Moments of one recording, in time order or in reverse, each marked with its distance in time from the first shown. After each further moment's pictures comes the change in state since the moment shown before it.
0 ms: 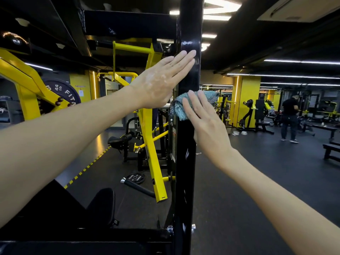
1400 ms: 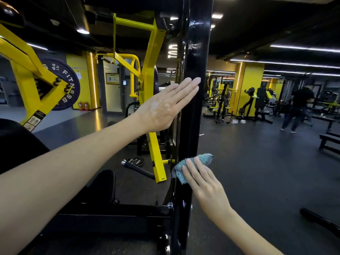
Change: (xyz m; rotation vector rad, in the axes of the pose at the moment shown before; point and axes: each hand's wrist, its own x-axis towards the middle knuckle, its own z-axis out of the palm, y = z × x) left_hand -0.064 0.077 0.039 -0.107 0.042 0.047; right_hand -0.184 -0.061 0.022 0.016 -0.208 -0.123
